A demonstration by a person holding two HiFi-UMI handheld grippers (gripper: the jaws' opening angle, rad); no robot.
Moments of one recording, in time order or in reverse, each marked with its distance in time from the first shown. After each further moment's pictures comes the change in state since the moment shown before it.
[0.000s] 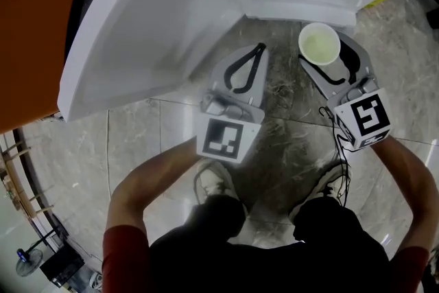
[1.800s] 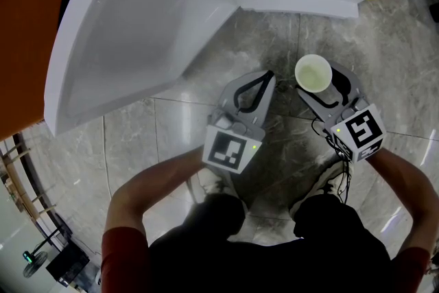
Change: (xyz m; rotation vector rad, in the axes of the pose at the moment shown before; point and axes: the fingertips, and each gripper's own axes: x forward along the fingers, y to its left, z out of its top) left arm -0.017 -0.052 -0.065 -0.053 0.116 -0.163; right arm -0.012 0.046 -0.079 0.177 0.133 0.137
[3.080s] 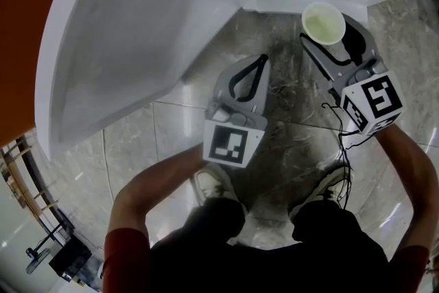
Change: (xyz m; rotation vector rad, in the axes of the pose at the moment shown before) left arm 0.025 0.048 -0.001 -0.020 0.018 0.137; right arm 0.038 -0.080 0.079 -0.039 -0.170 -0.108
